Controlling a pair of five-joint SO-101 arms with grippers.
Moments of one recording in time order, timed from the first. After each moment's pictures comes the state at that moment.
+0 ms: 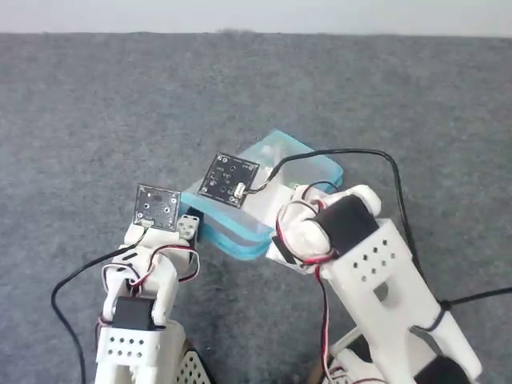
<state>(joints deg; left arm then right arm) -1.3 -90.0 91.9 41.9 -2.2 -41.1 -33.5 14.8 96.3 30.1</state>
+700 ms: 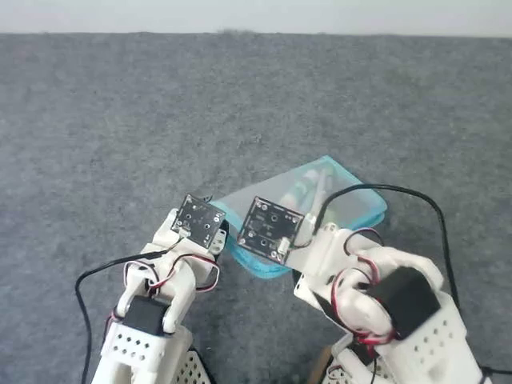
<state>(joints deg) 11.6 -90.0 92.9 41.9 -8.8 -41.1 -58.1 28.5 97.2 30.7</state>
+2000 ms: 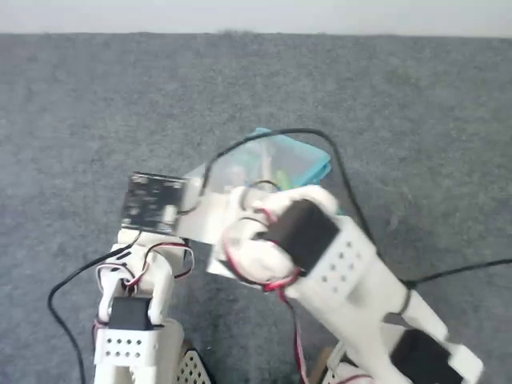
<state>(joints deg) -3.4 -90.0 90.0 41.9 -5.2 -59.4 -19.0 -11.8 98.6 28.4</state>
